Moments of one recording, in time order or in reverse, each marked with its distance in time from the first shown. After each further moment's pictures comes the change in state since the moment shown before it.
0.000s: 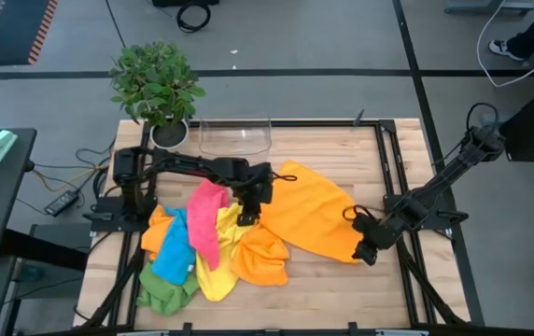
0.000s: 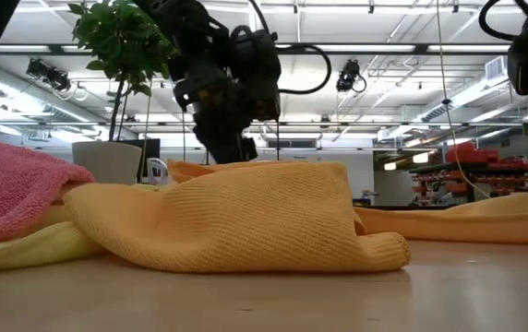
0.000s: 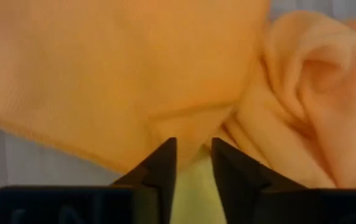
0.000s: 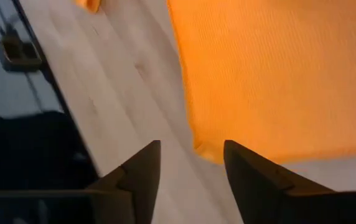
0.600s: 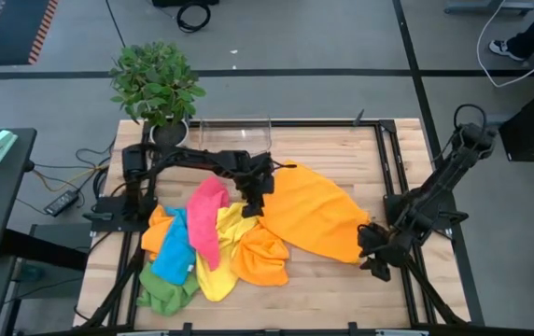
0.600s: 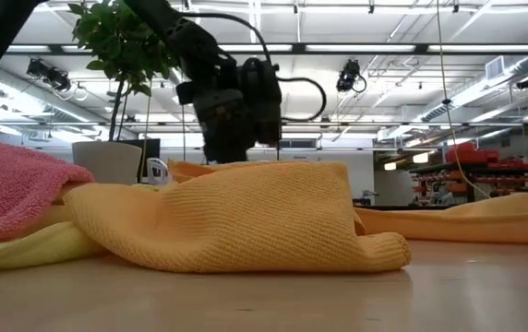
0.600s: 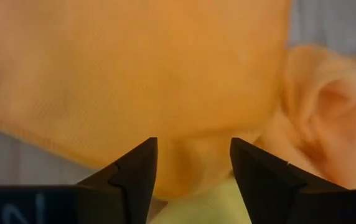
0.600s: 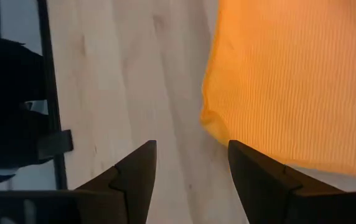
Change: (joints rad) left arm 0.081 0.081 0.002 0.046 0.138 -0.066; right arm 0.215 0.081 -0.001 0.031 0.130 -0.209
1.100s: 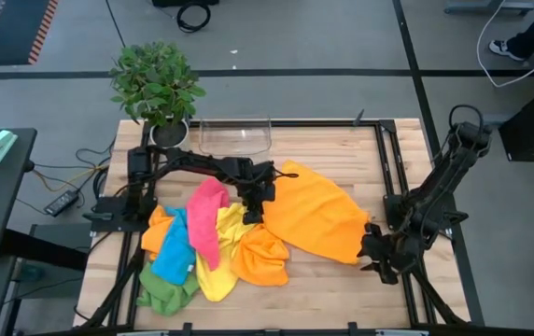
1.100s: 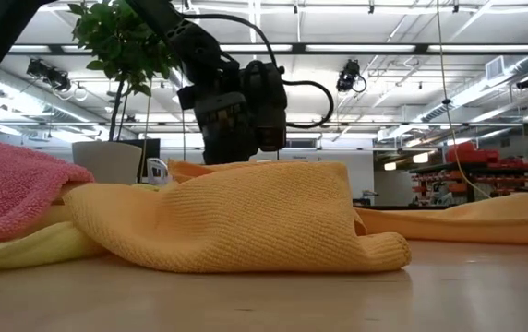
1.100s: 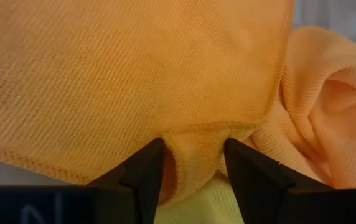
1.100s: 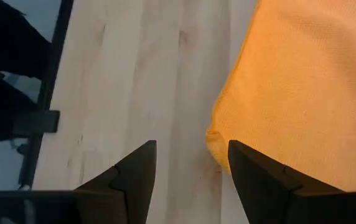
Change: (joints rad) left arm -0.027 0.031 0.000 0.033 0.007 -0.046; right arm 0.092 0.018 0.000 0.027 0.137 -0.231
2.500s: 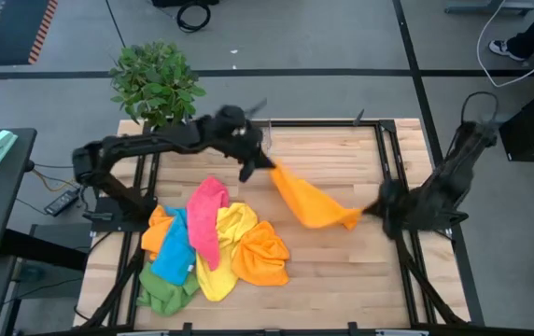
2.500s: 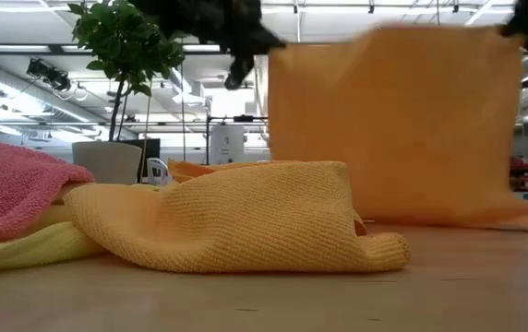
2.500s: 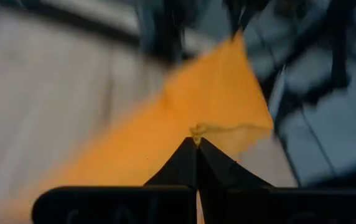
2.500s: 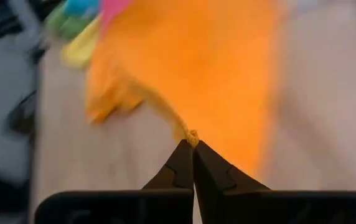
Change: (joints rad) left arm 0.178 -0.458 0.001 0.315 -0.007 -0.246; right arm -0.201 -0.352 0.401 -0.699 0.333 0.102
